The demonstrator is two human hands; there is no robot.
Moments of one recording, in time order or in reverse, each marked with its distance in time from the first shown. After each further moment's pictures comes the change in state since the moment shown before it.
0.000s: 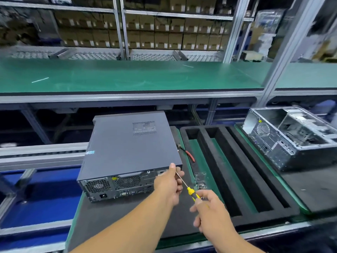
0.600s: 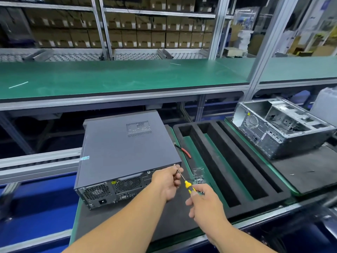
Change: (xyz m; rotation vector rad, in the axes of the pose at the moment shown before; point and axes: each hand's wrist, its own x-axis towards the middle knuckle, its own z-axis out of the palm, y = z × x) left_hand 0.011 0.020 -0.010 0.142 -0.139 -0.105; right_hand -0.004 -0.010 0.035 0.088 0.122 0.061
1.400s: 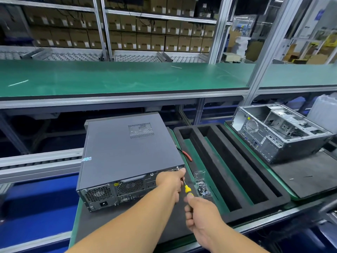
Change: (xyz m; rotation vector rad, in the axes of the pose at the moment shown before) left_hand 0.008 -0.007 0.002 0.215 0.186 0.076; right_hand 0.011 0.010 0.029 0.422 0.002 0.361
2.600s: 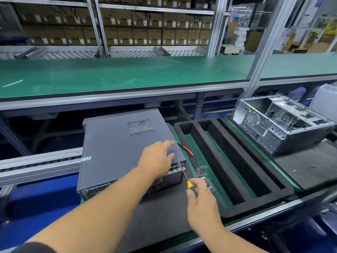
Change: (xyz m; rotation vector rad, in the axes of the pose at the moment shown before) left_hand 0.011 0.077 -0.056 1.366 -0.067 1.060; right_hand 0.004 0.011 0.001 -0.805 0.201 -0.661
